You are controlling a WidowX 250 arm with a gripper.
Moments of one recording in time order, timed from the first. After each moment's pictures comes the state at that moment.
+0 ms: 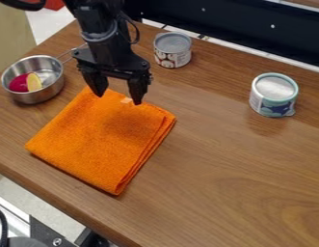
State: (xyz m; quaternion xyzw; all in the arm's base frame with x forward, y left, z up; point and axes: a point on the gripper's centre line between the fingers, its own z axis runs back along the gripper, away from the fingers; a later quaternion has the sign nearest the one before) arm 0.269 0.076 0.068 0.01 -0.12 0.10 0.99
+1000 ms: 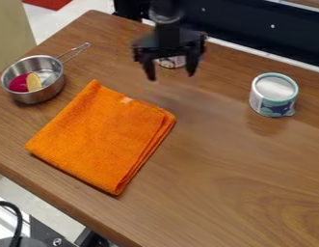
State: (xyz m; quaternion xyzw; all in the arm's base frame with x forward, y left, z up) arm 0.363 0.037 0.053 0.01 -0.13 0.33 0.94
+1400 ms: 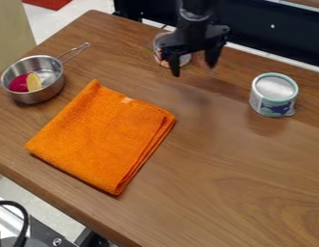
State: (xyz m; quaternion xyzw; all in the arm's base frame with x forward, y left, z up) arm 0.396 0.026 0.046 0.02 -0.15 0.41 0.90
